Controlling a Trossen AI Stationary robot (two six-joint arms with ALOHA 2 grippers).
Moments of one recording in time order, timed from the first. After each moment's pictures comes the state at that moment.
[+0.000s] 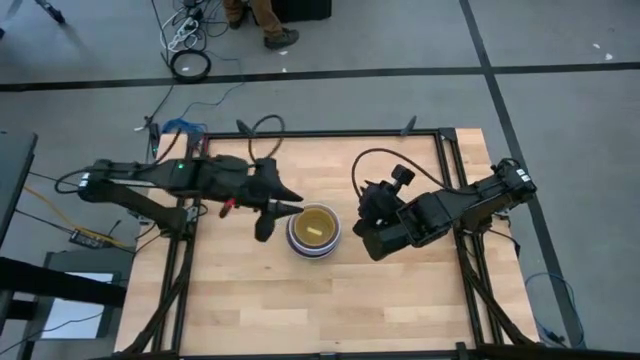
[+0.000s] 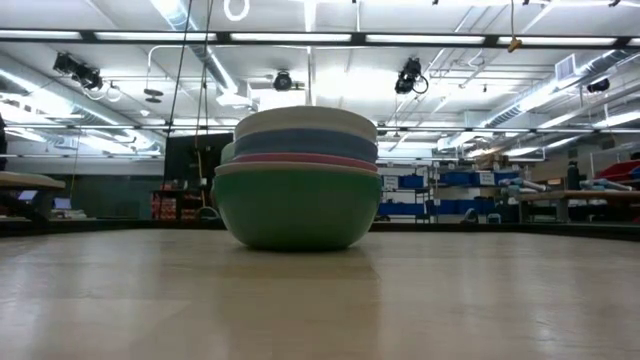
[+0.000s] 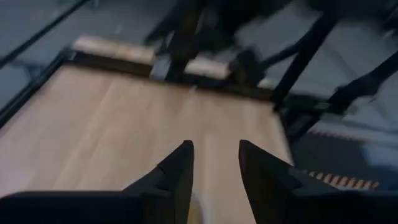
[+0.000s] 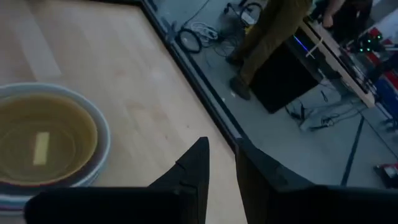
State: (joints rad) left arm -0.11 1.24 1.36 -0.52 -0.08 -0.27; right arm 0.41 1.65 1.75 -1.36 1.07 0.63
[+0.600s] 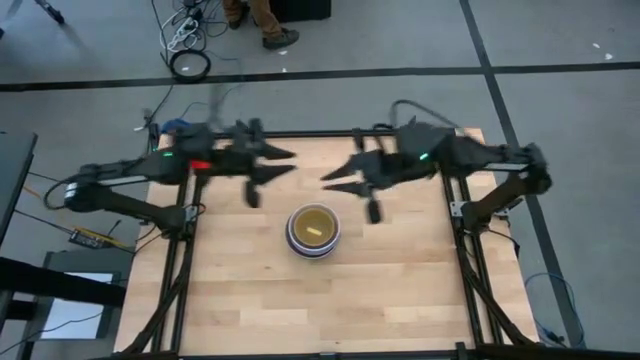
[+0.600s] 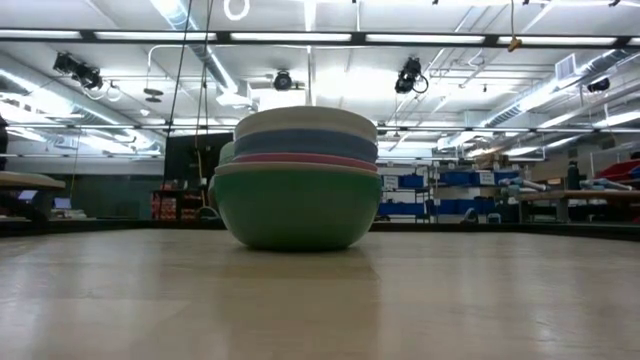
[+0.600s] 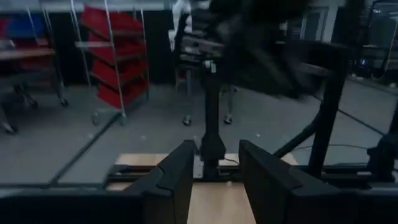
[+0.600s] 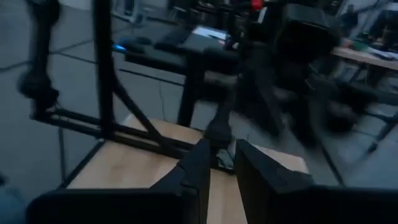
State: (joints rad) left arm 0.10 1.09 1.21 -0.08 0.07 0.01; right arm 0.13 1.47 1.75 -0.44 -0.01 -0.22
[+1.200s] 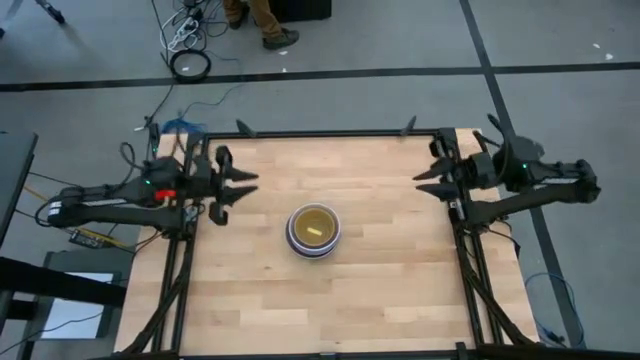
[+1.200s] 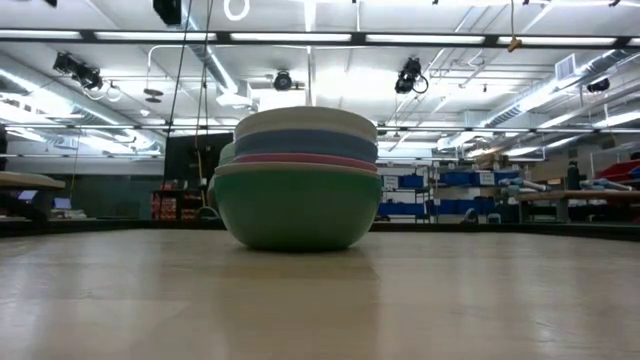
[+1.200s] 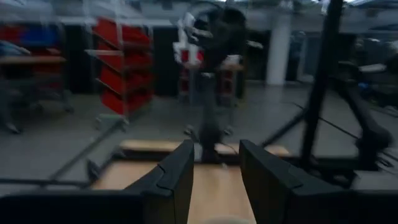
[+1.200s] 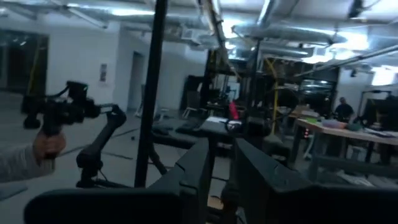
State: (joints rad) left arm 0.10 0.59 0.62 0.09 0.04 -0.04; right arm 0.09 0.67 0.90 0.05 -0.13 -0.13
